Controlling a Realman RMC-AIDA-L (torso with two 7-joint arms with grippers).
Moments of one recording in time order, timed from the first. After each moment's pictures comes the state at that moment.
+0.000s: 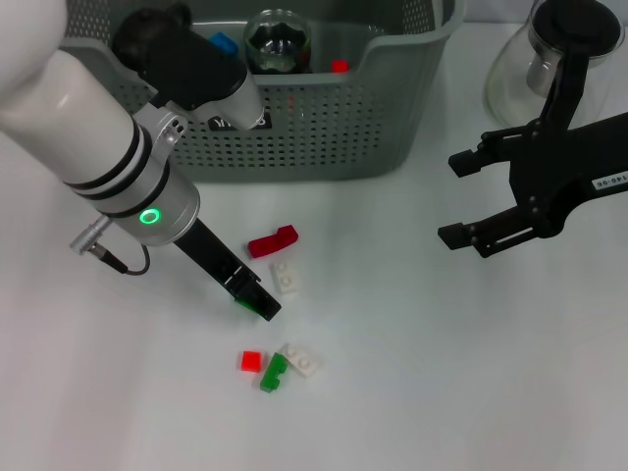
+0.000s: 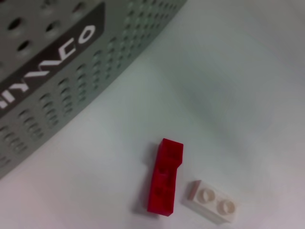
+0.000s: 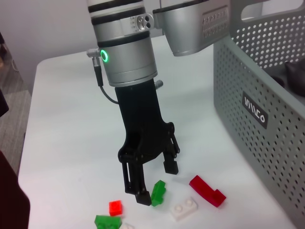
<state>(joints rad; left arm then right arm) -0.57 -2.17 1.41 1.22 2.65 1.53 -2.61 0.58 2.05 -1.10 -1.22 -2.12 -1.70 1.82</state>
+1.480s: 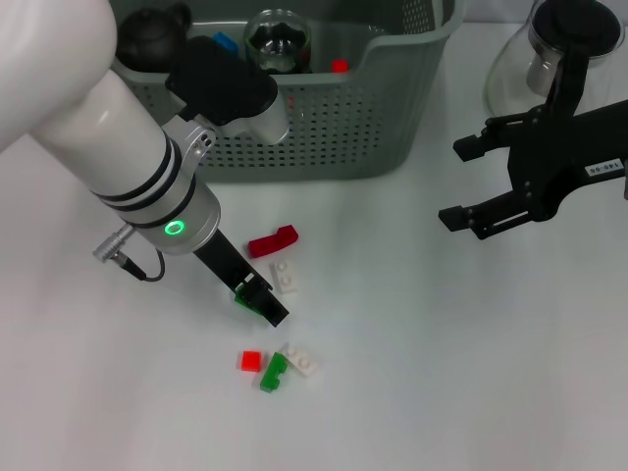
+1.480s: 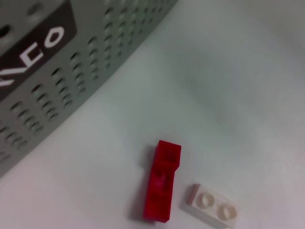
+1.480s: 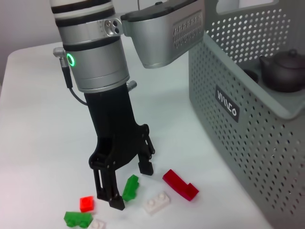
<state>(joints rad) -0.58 -2.17 1.53 1.22 2.67 1.48 -2.69 0.59 2.06 -1.09 -1.20 -2.17 -1.64 1.81</state>
